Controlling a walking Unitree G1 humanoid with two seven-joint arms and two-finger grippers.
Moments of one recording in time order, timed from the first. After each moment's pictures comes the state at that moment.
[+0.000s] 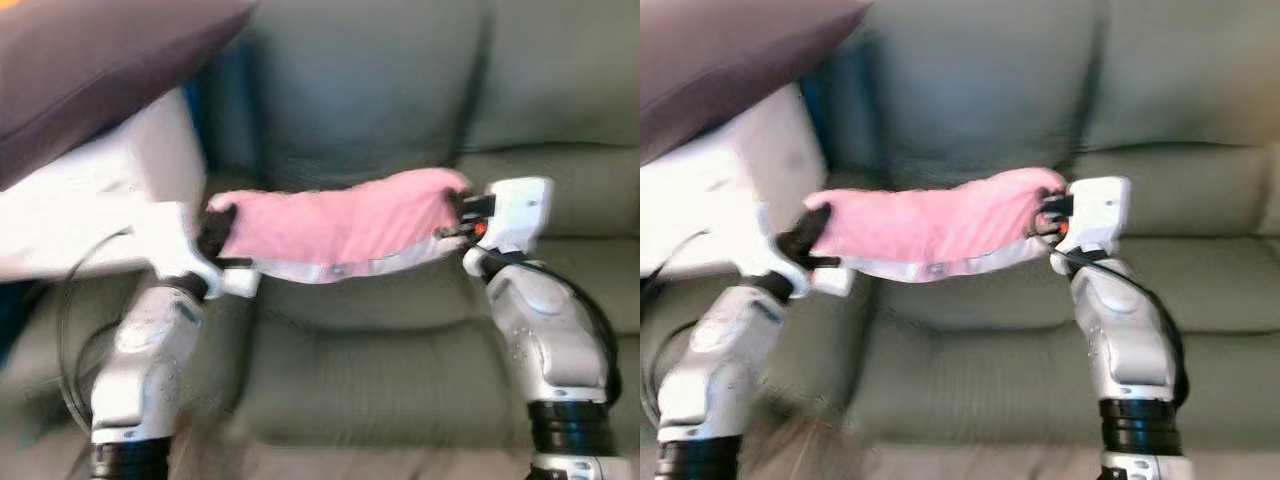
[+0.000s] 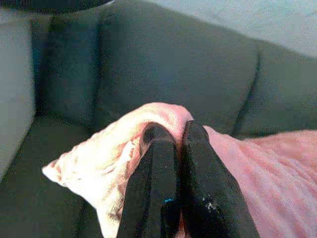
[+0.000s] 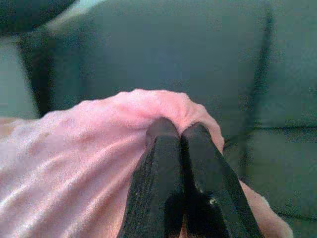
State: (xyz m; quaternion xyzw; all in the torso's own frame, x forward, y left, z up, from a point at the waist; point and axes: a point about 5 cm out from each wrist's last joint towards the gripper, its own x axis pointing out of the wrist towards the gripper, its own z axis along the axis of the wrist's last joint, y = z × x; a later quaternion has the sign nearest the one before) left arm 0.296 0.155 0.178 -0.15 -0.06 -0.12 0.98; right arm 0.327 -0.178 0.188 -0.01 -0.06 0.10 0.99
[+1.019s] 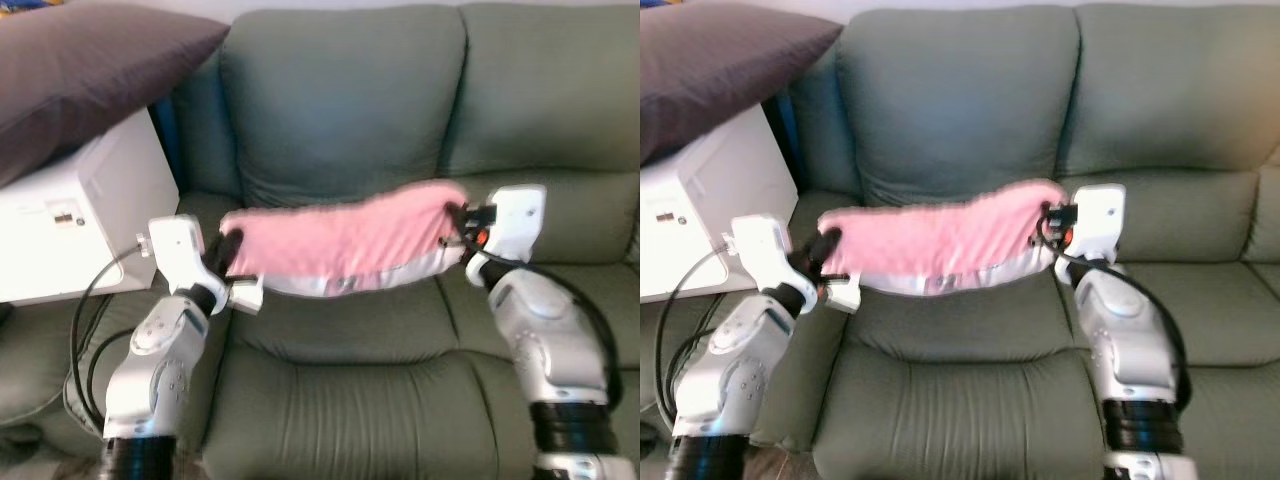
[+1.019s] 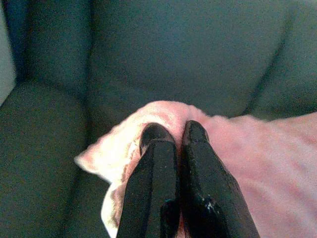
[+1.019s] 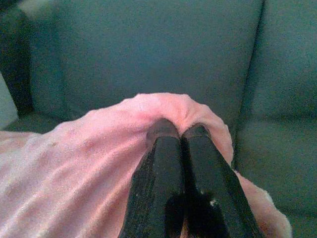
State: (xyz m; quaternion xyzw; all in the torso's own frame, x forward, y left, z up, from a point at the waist) left arm 0.316 0.166 0.130 -0.13 0.05 -0.09 0.99; right arm 0.335 -0.186 0.165 0.02 0.01 0.08 1.00
